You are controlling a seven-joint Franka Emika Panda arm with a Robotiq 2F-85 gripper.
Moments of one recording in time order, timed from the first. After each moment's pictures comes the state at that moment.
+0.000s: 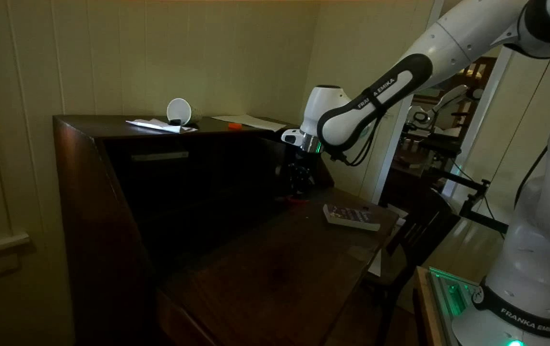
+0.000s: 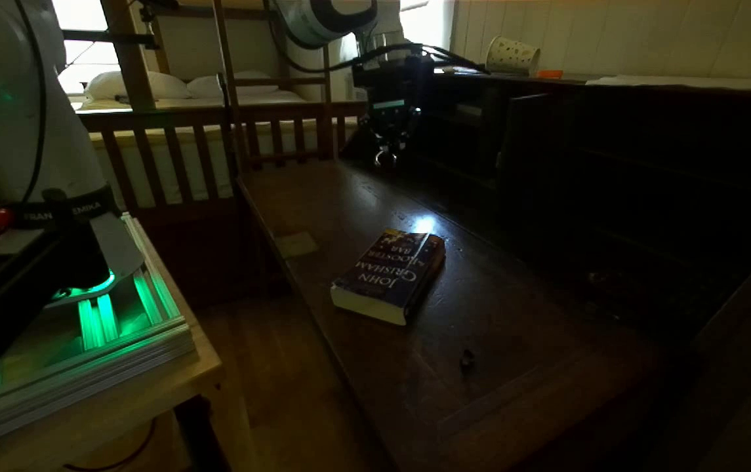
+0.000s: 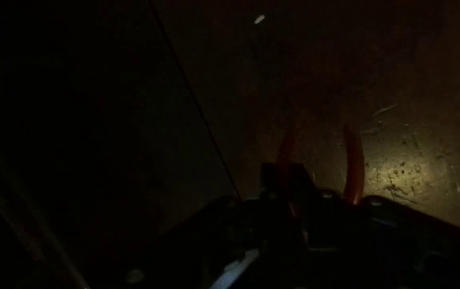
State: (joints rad) arm -0.21 0.12 -0.07 -2.31 -0.18 2.58 -1.04
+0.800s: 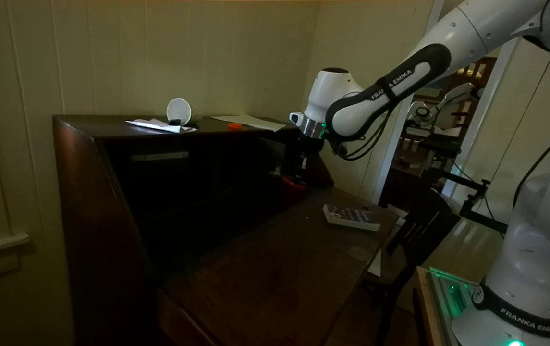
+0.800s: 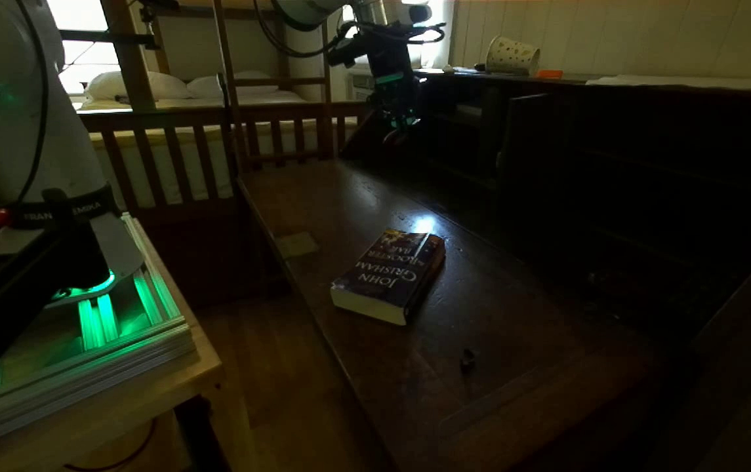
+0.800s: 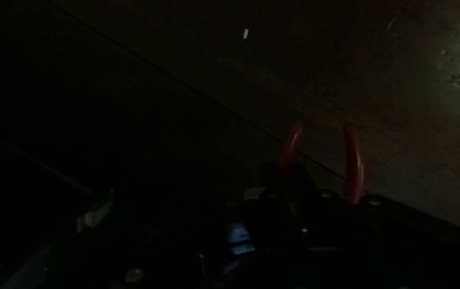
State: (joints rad) arm -0.18 0.04 -0.11 -2.31 -0.34 2.57 -0.28
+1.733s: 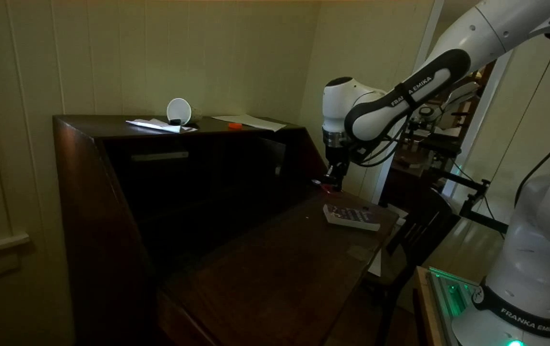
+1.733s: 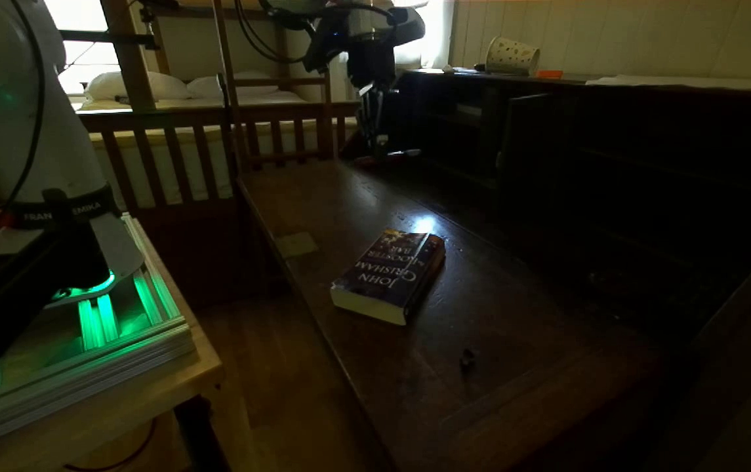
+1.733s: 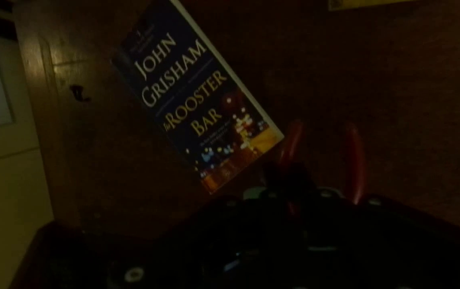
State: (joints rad) arm -0.20 -0.04 -0.18 -2.38 -0.53 2.26 0.32
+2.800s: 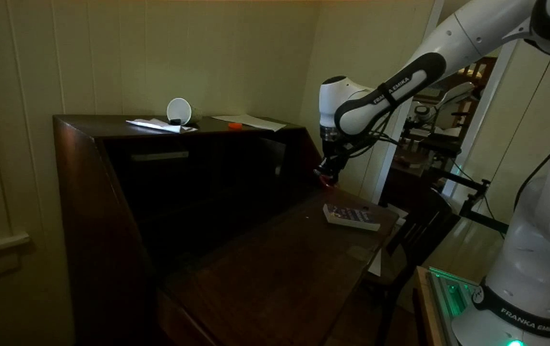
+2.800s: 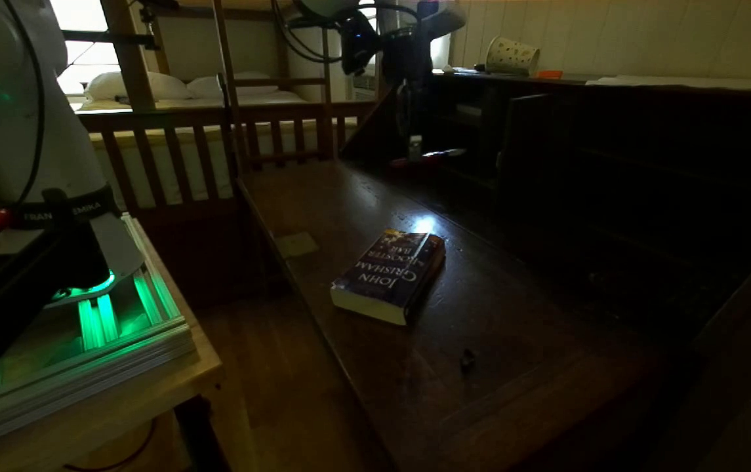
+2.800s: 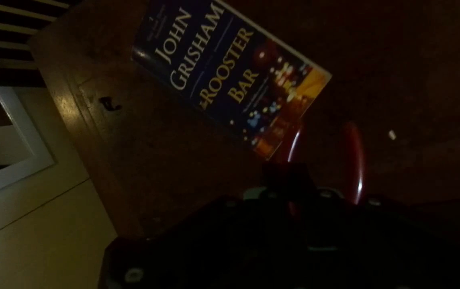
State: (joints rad) arm -0.24 0.08 -0.23 -2.22 -0.49 2.26 0.47
